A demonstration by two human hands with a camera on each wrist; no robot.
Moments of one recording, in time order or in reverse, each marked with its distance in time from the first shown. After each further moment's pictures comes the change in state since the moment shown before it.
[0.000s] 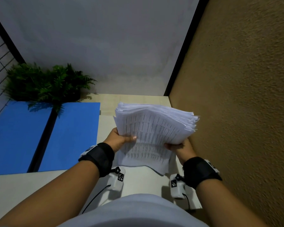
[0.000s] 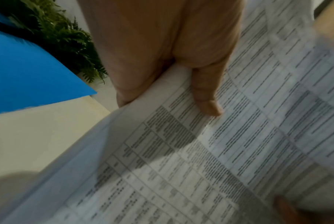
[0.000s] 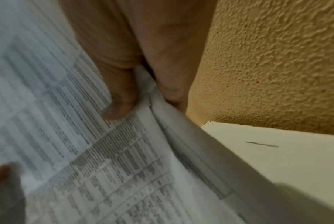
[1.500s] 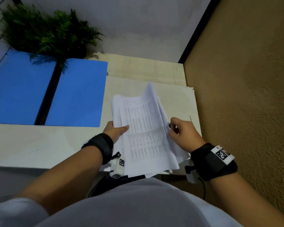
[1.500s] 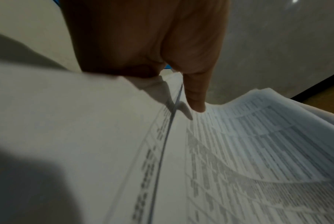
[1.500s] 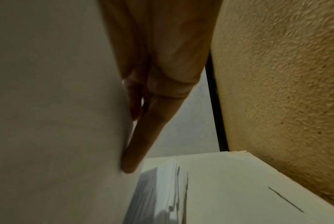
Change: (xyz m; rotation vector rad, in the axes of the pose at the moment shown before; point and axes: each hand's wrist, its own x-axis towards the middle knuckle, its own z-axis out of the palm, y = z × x) left_hand -0.032 -0.129 -0.026 -0.079 0.289 -0.407; right_hand -0.051 0.020 0.010 -0.881 -0.240 -0.336
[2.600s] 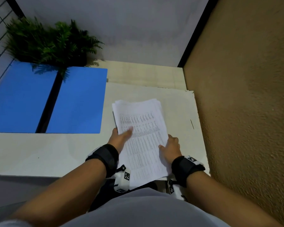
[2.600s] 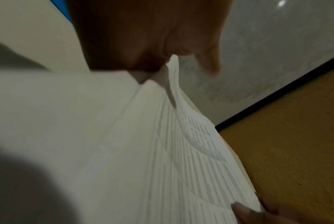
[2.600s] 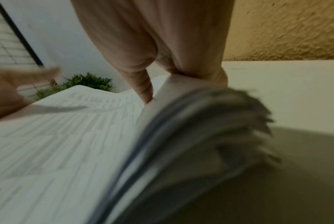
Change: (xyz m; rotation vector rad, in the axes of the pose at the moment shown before) left_hand 0.008 -0.017 0.016 -0.015 -0.087 0.054; right_hand 0.005 0.050 0.100 0.138 -0.103 0.598
